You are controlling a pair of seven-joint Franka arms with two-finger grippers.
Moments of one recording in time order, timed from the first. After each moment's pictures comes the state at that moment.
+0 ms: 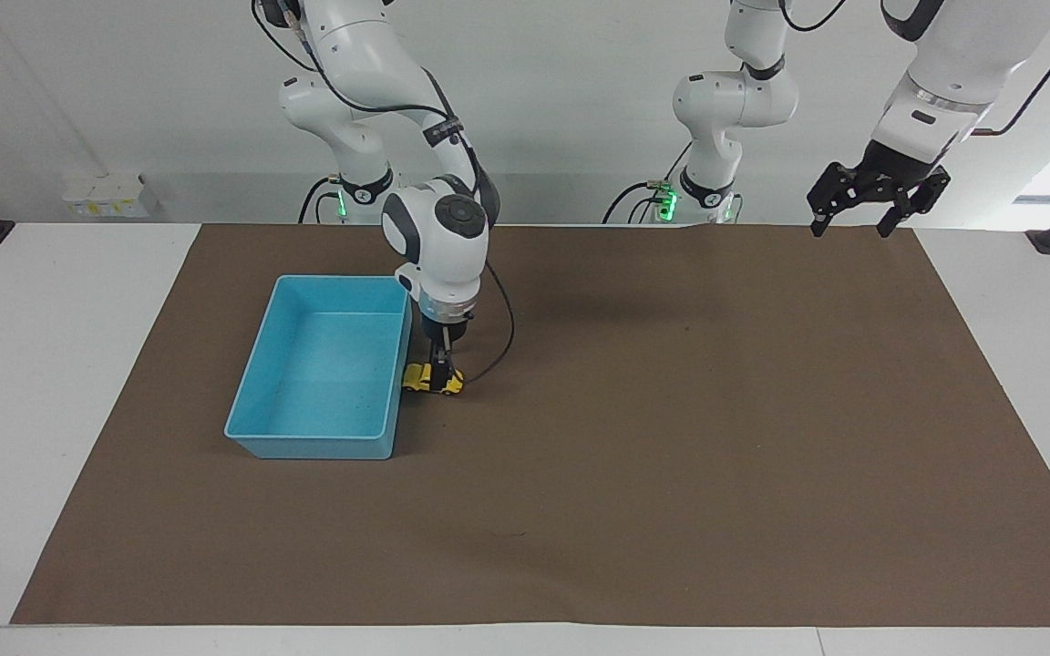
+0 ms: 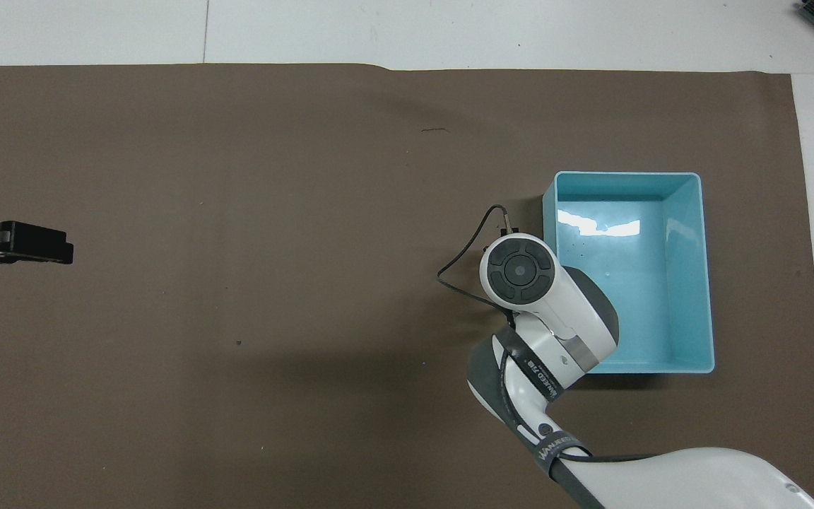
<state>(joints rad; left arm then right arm) -0.06 -0.11 -0.03 -1.66 -0.03 1.58 -0.04 0.40 0.28 0.03 -2.06 -0.32 2.31 2.19</state>
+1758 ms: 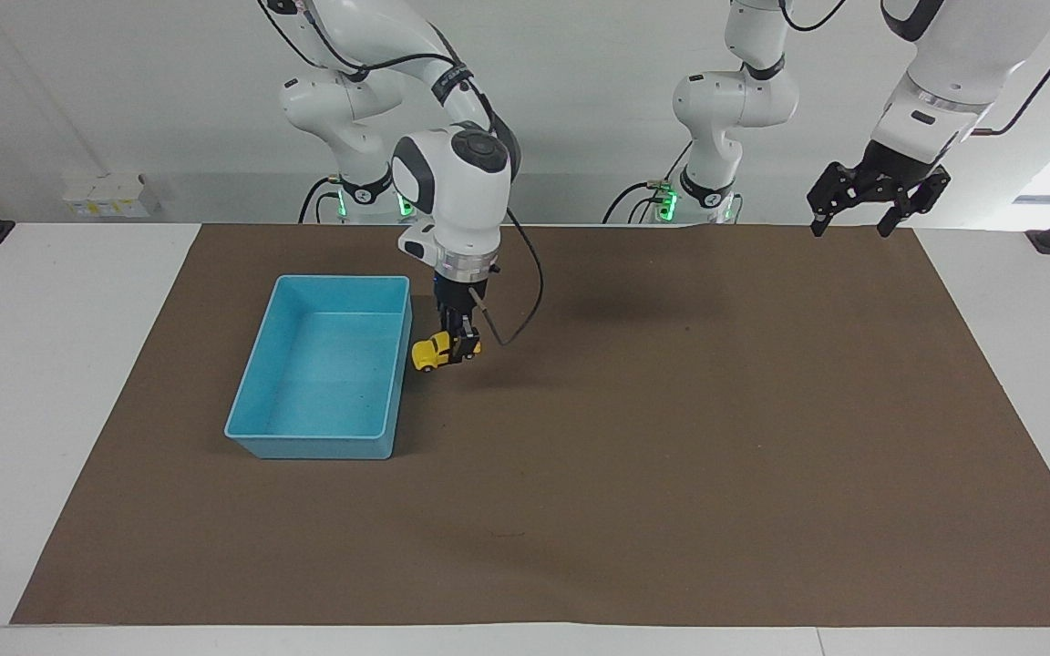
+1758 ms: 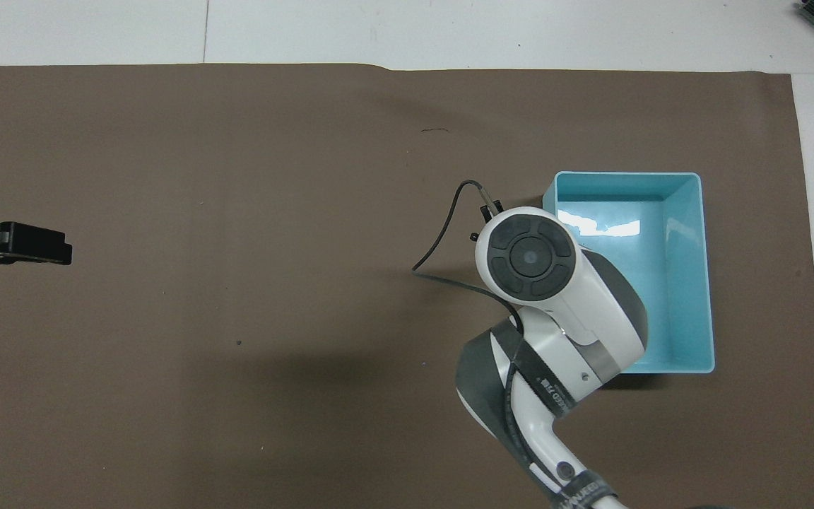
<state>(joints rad) -0.06 -0.11 -0.02 -1.66 -0.03 1.58 -0.03 0.43 0.15 0.03 -1.89 -0.25 2.12 1.73</state>
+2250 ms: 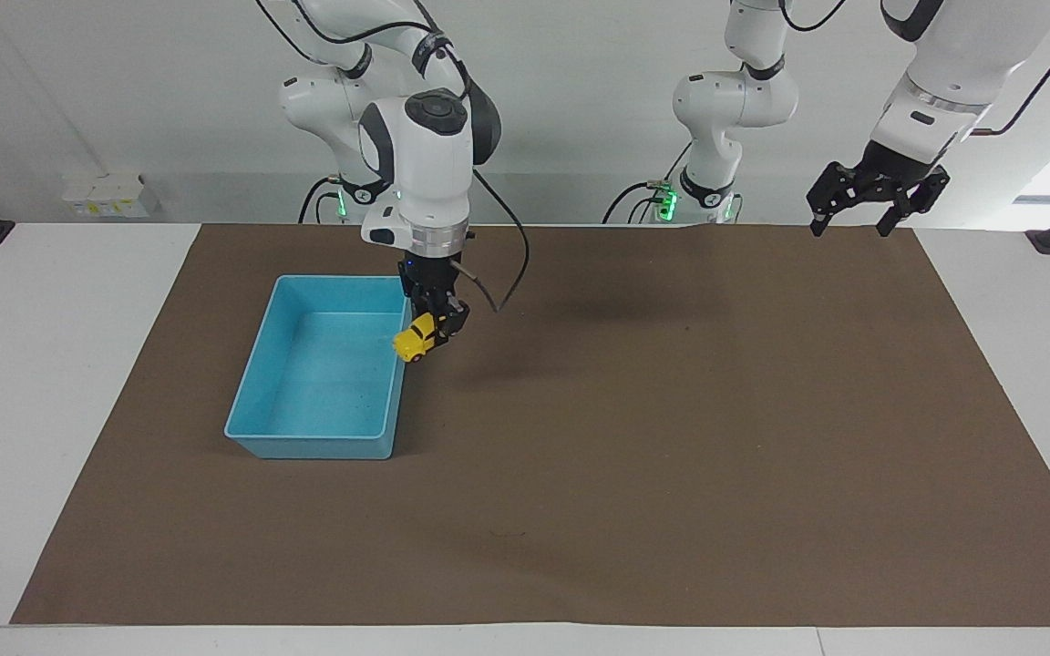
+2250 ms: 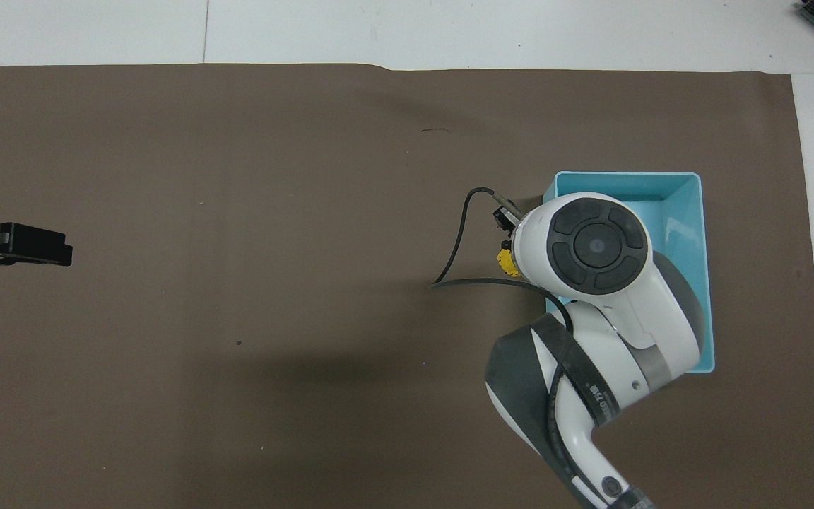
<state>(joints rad) -0.06 -0.11 -0.02 -1.66 -0.03 1.57 -0.03 0.40 0.09 0.03 -1.89 -0.22 2.05 1.30</state>
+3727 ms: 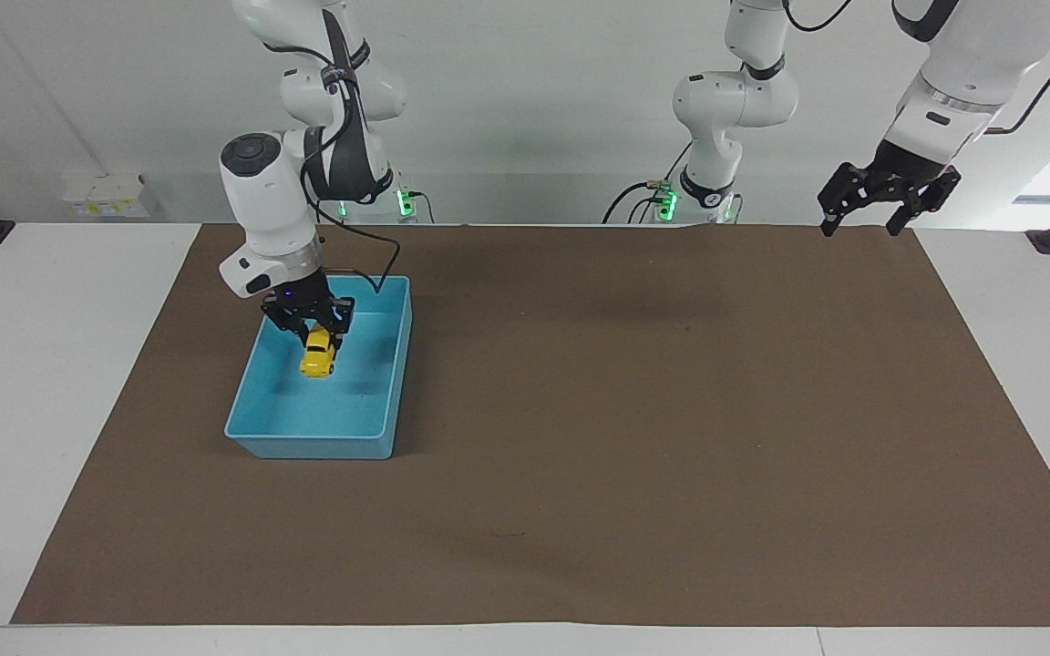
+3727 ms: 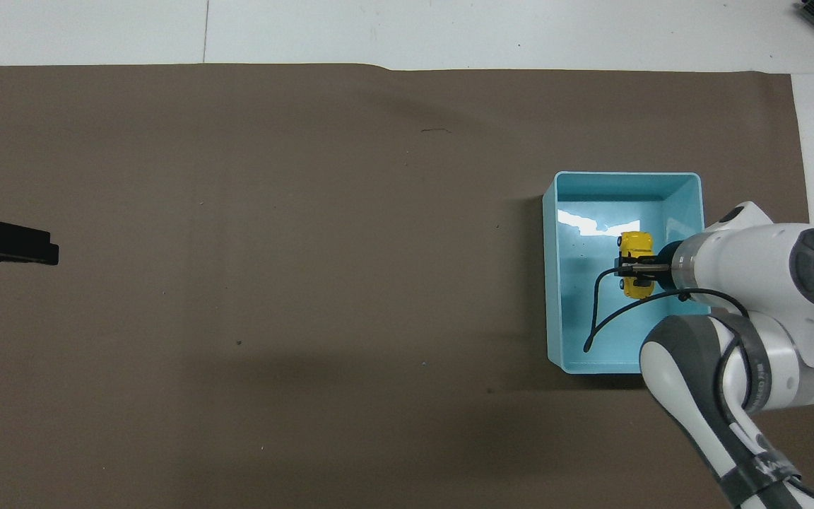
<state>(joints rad) -0.05 -0.11 0.00 -1.66 -0.03 1.57 -0.04 0.05 -0.05 0.03 -2.27 -0.02 2.36 0.14</state>
